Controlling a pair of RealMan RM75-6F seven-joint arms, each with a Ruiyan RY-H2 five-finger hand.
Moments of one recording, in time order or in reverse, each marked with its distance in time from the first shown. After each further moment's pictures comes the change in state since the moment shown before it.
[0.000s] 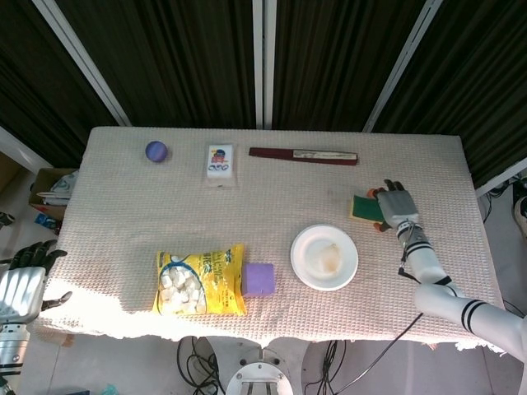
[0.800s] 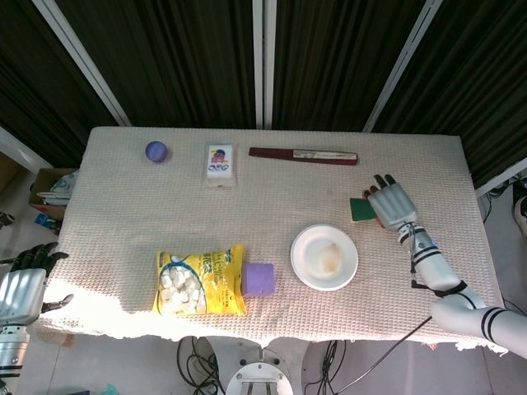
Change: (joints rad) left arm 0.002 0.025 0.008 -0.046 -0.007 -0.017 -0.001; right arm -0.023 0.118 -0.104 -0.106 -0.430 0.208 -0.028
